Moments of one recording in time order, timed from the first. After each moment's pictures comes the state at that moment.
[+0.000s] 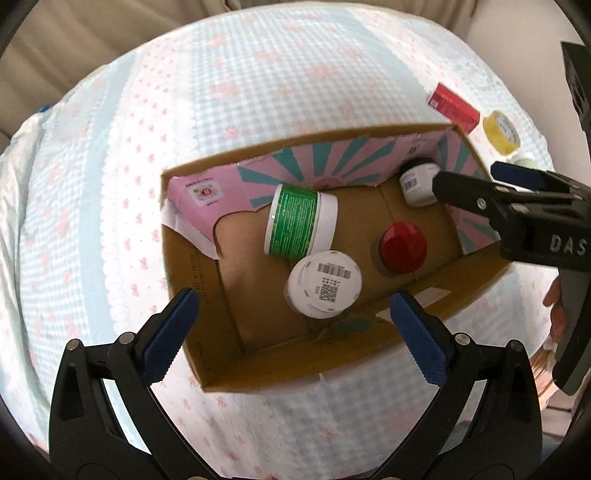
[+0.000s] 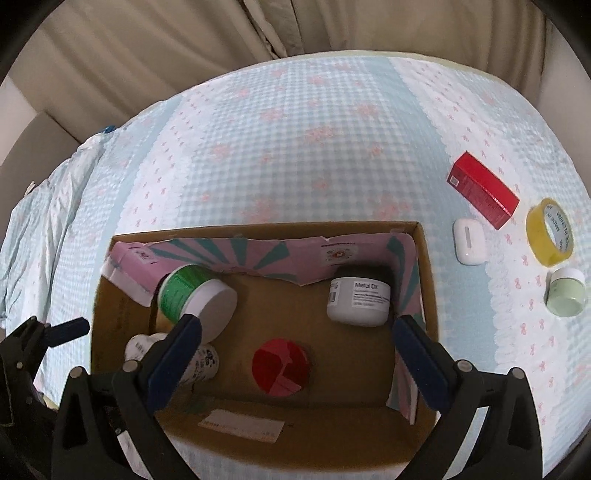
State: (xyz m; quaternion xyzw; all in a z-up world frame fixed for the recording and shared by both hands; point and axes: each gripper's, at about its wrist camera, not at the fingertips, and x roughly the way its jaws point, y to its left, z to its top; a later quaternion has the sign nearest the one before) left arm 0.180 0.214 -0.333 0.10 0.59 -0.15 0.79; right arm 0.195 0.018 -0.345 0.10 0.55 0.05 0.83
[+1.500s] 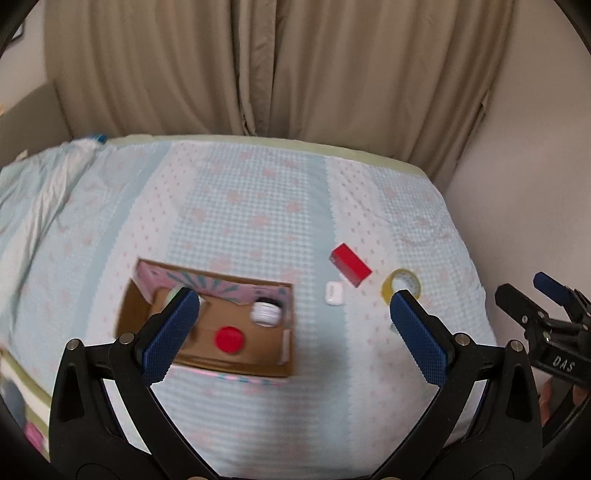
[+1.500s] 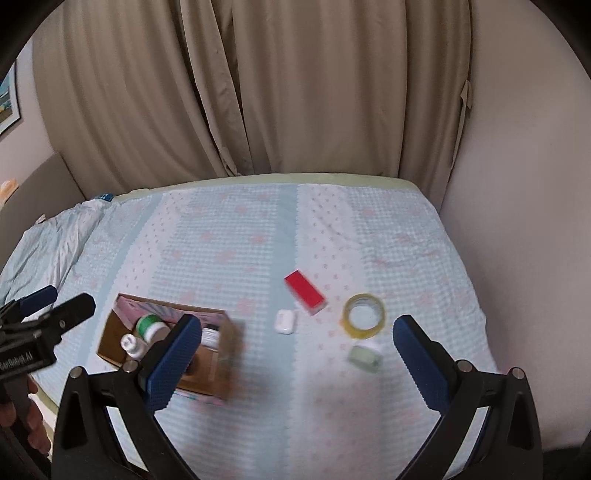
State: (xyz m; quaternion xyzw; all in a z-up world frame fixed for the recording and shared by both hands) left arm 0.096 0.009 -0.115 -0.05 0.43 -0.05 0.90; right arm 0.075 -0.202 -0.117 0.03 0.41 0.00 0.91
